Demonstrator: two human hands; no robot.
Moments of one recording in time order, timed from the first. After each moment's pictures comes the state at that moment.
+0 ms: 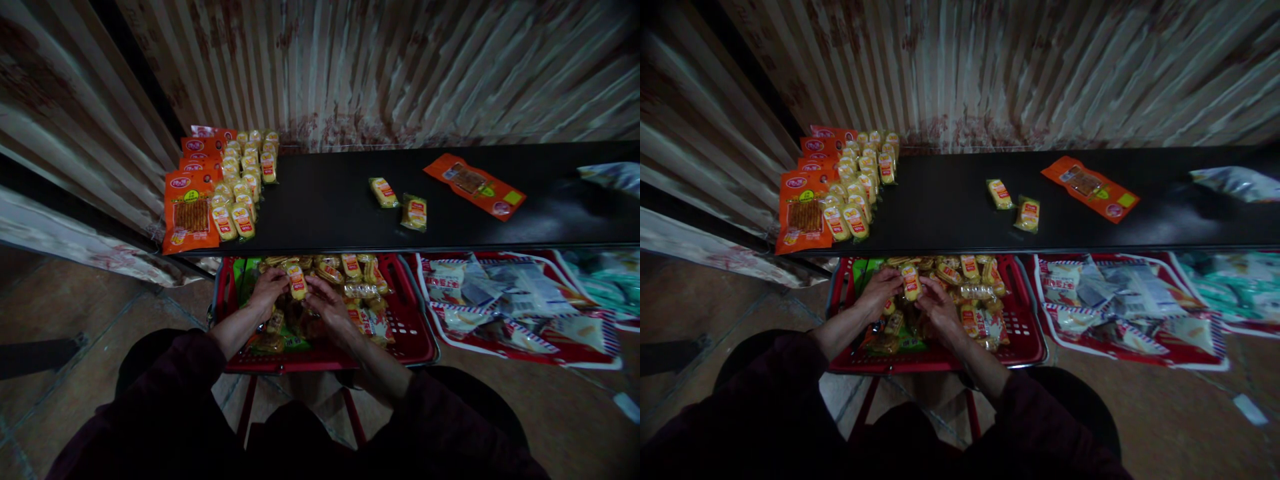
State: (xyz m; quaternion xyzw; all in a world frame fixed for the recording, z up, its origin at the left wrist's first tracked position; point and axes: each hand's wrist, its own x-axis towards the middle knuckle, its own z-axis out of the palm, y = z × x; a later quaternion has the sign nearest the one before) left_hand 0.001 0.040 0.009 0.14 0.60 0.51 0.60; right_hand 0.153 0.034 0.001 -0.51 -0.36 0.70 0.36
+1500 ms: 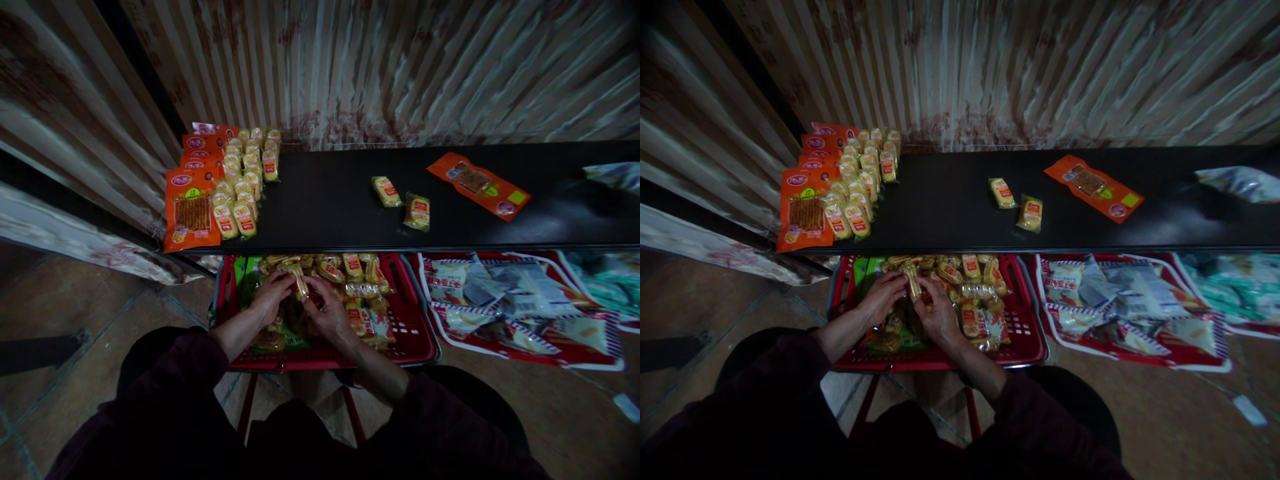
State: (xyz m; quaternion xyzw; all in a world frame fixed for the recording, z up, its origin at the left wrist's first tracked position) left_hand 0.007 0.034 0.013 0.10 0.57 0.51 0.64; right_hand 0.155 0.032 -0.011 -0.47 -0.70 0.41 0.35
